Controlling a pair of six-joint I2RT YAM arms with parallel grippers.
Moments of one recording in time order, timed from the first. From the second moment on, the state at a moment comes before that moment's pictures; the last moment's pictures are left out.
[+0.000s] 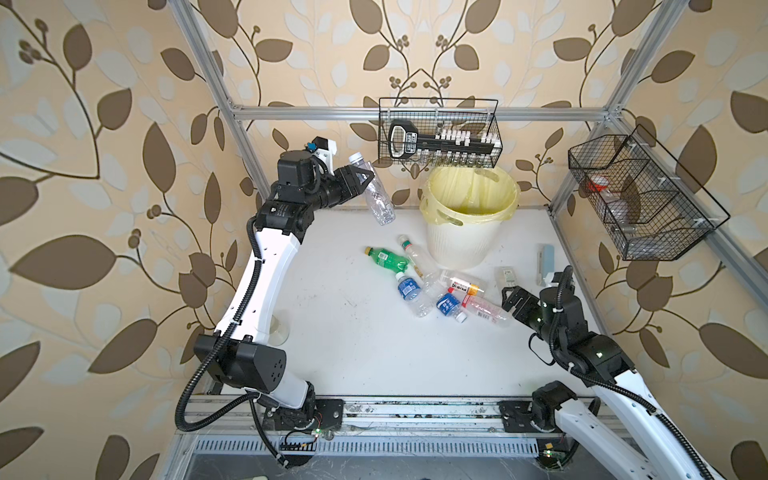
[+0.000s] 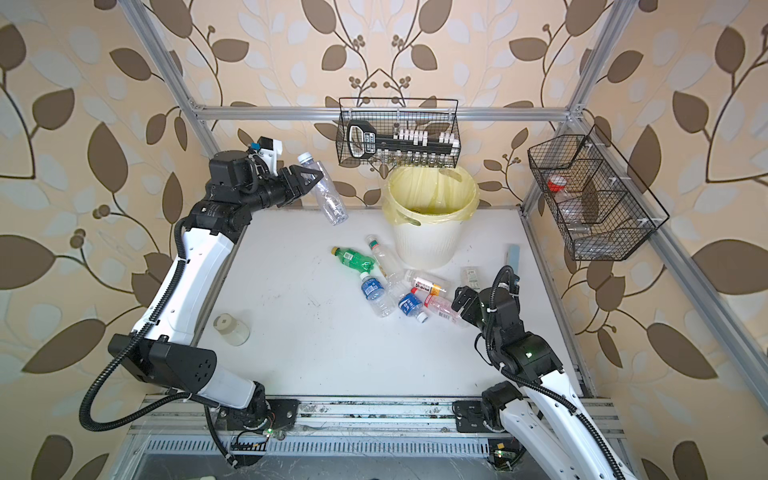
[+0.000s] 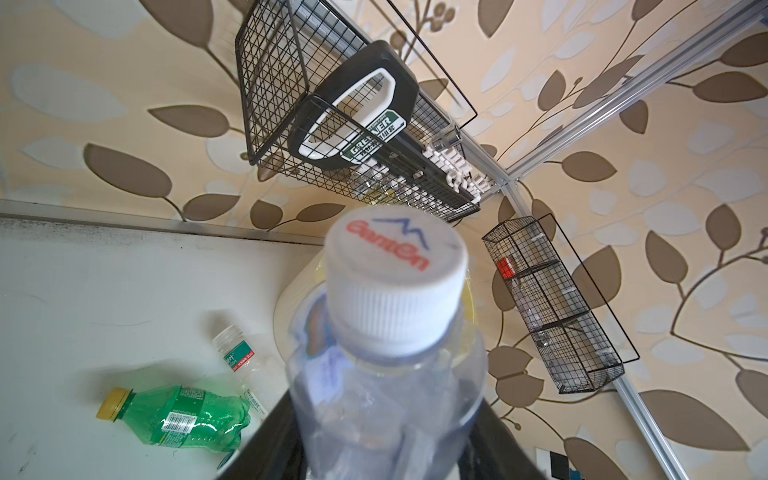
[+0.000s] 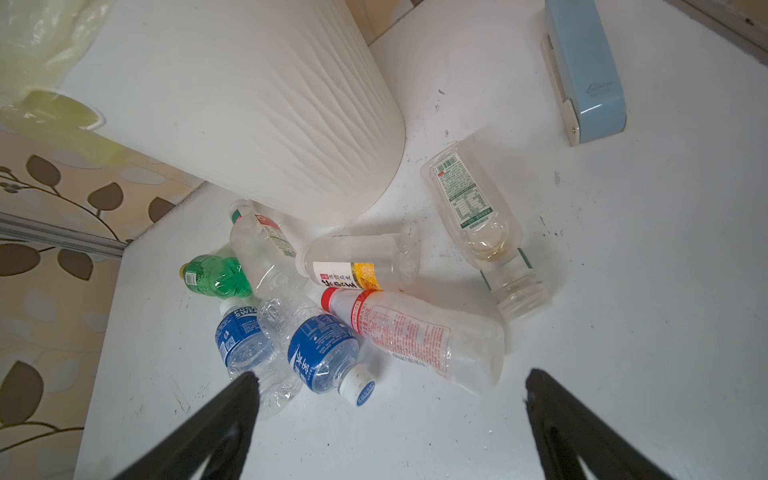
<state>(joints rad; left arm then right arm) -0.13 1.52 1.78 -0.50 0.56 -0.66 0.36 0.62 0.69 -0.71 0.28 0.79</state>
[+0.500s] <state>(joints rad) -0.19 1.53 1.81 -0.48 0.51 -0.67 0.36 0.62 0.69 -0.72 0.30 0.79</state>
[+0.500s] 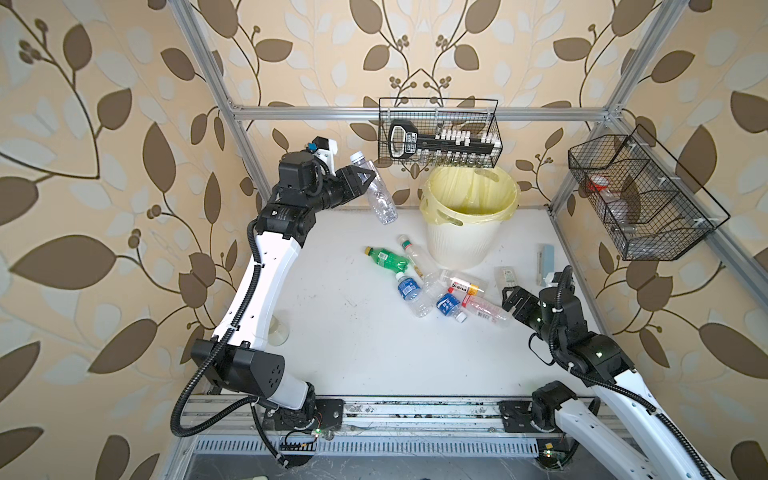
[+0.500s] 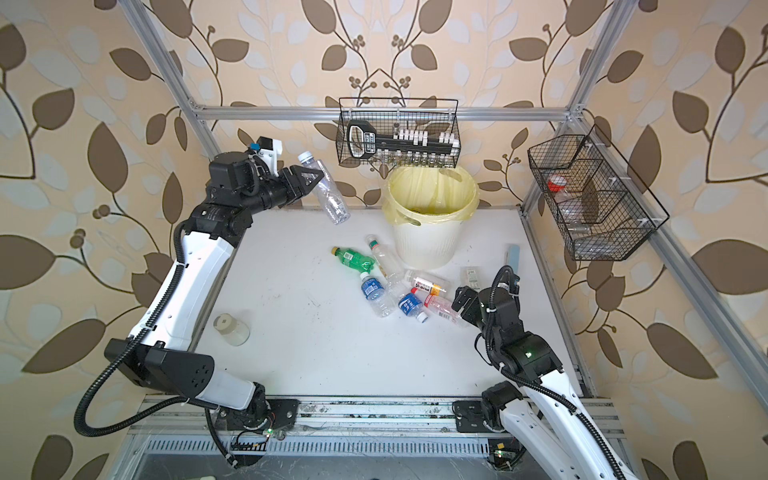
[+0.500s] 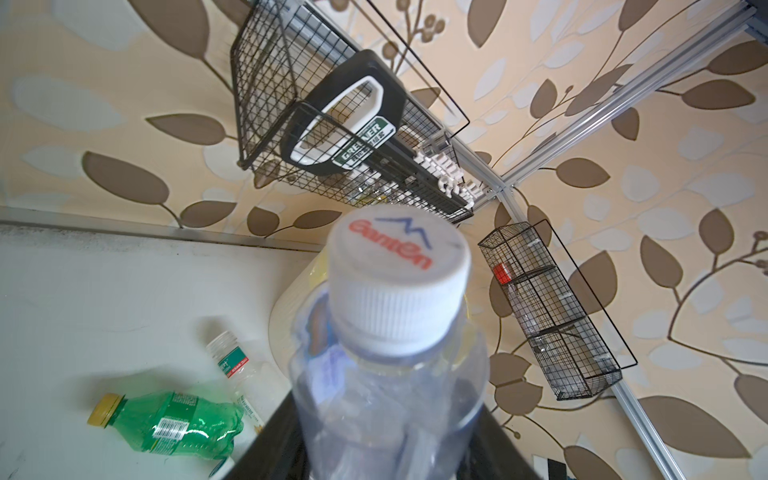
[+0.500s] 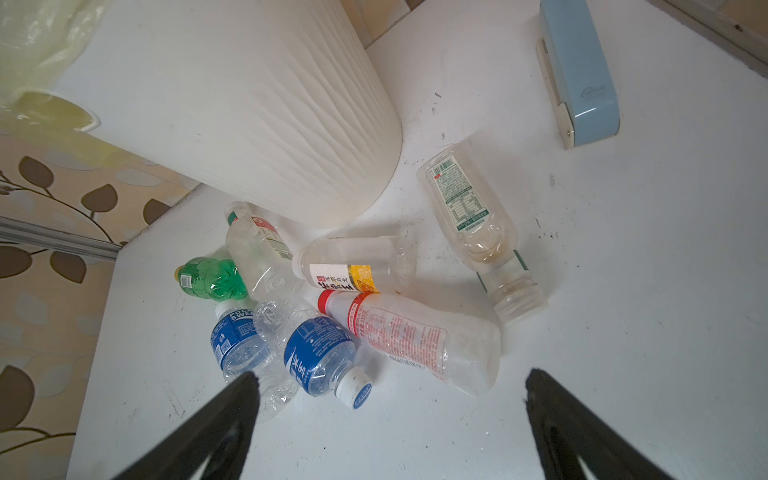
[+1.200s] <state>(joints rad) -0.54 2.25 2.68 -0.56 0.20 -0.53 0.44 0.57 0.69 -0.83 0.39 0.86</state>
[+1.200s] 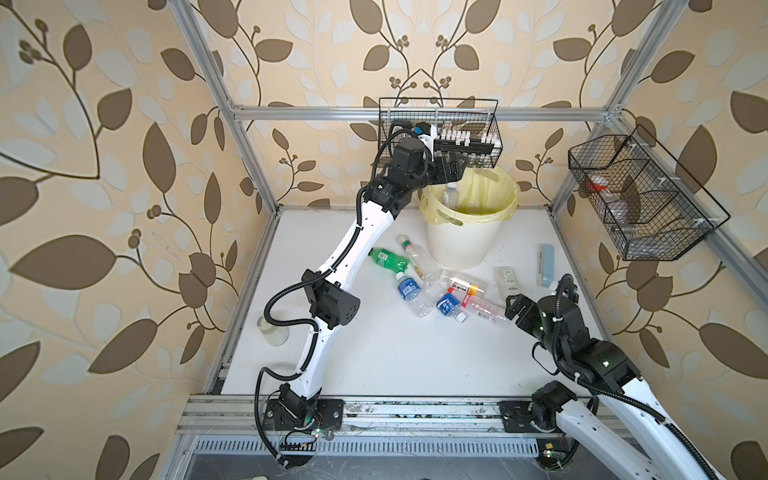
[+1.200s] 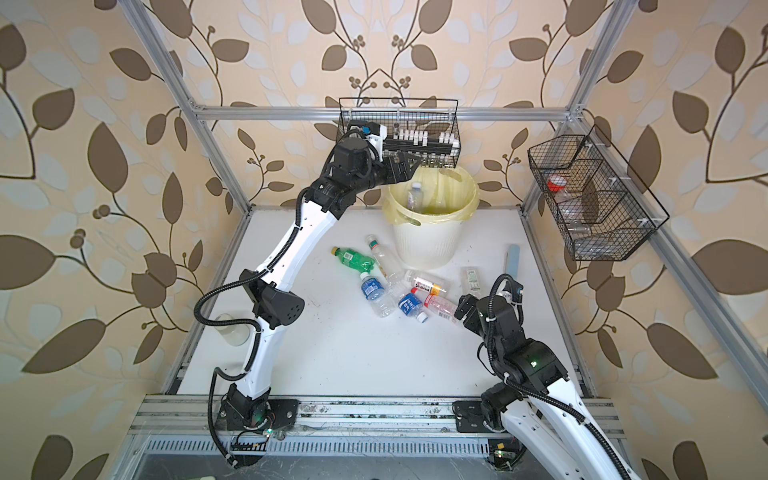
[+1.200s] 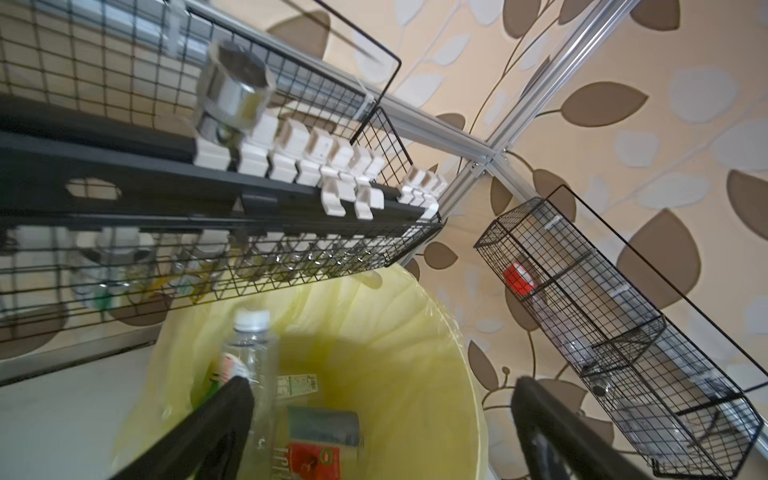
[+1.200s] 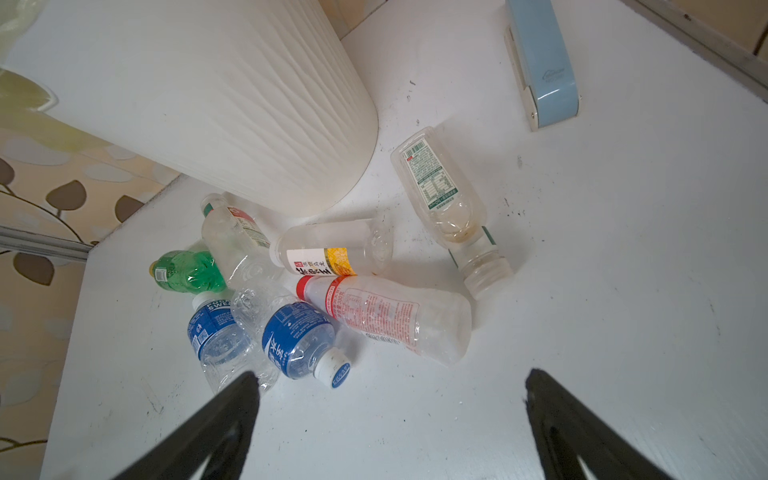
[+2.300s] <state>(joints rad) -0.51 1.40 1.58 -0.76 0.07 -0.11 0.36 0.77 0.74 -0.78 0.31 0.70</state>
